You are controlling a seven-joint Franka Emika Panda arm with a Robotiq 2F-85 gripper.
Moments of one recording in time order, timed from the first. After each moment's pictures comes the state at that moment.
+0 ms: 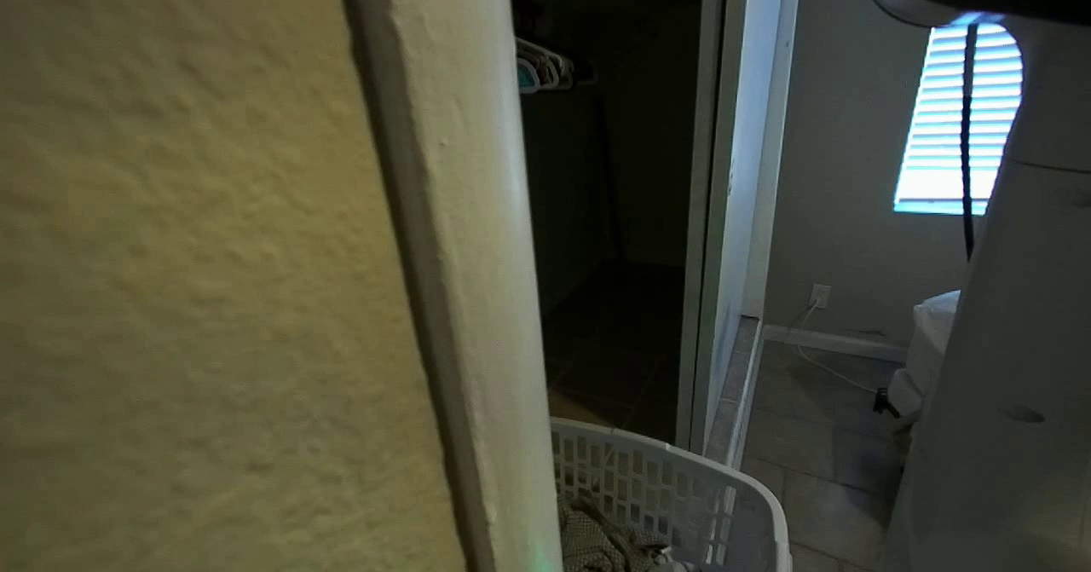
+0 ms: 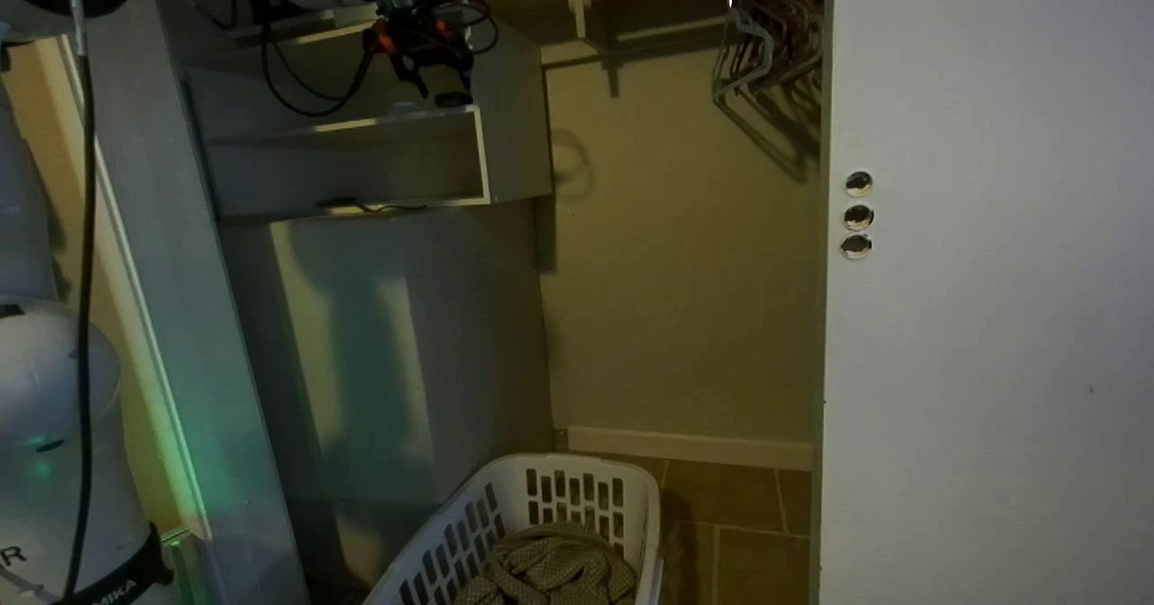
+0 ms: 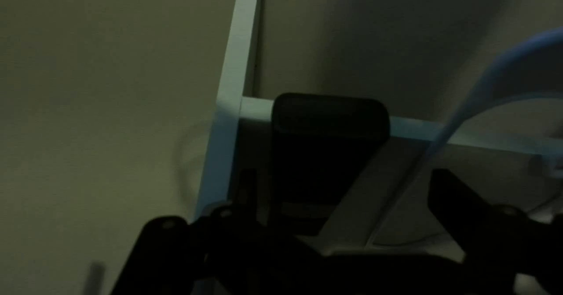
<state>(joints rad) 0.24 -0.01 0.16 -1.48 0.11 2.23 -0.26</state>
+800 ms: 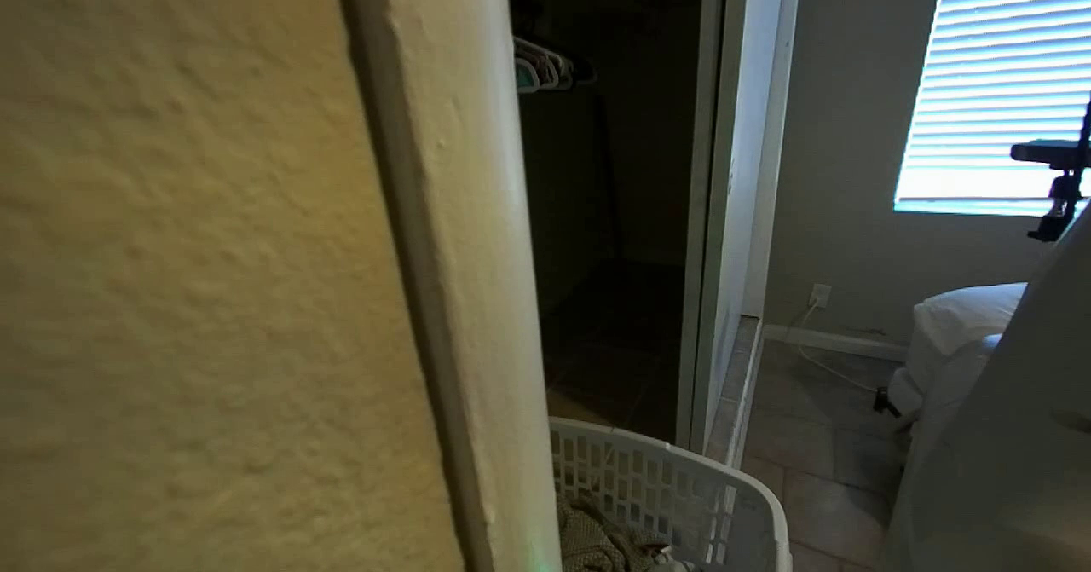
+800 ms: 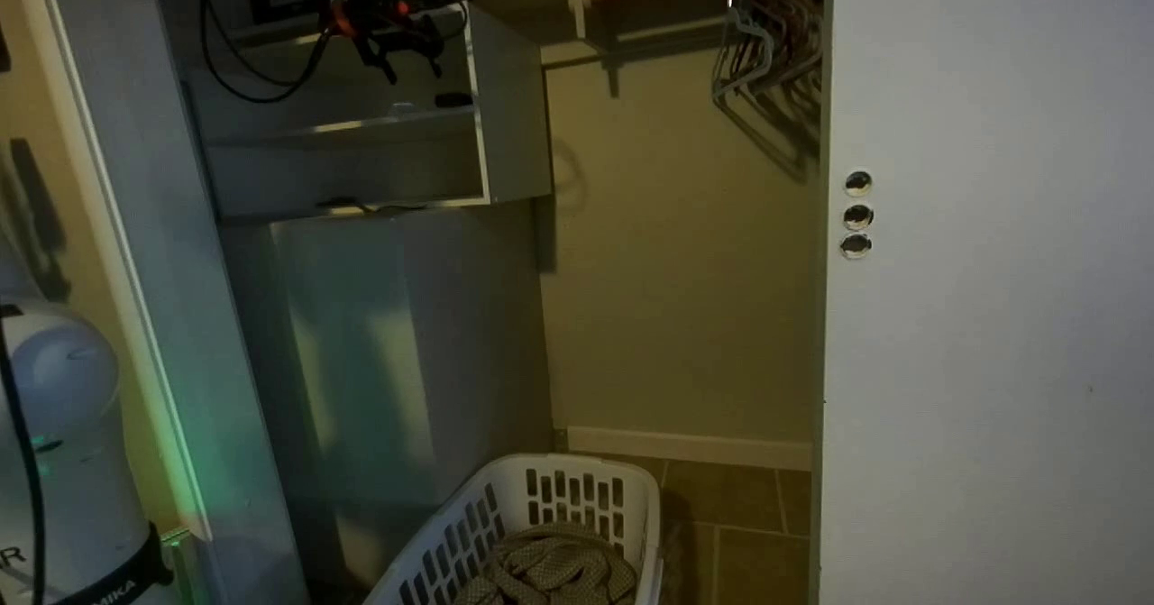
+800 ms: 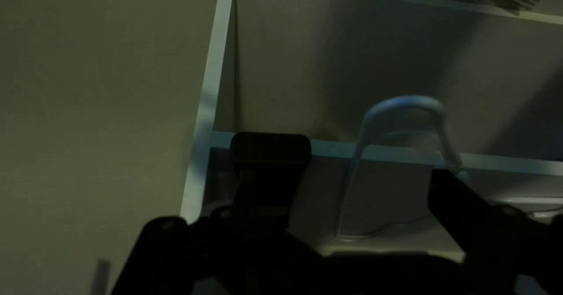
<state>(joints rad) 0.24 -0.23 0.15 -1.70 0.19 2.23 -0.27</state>
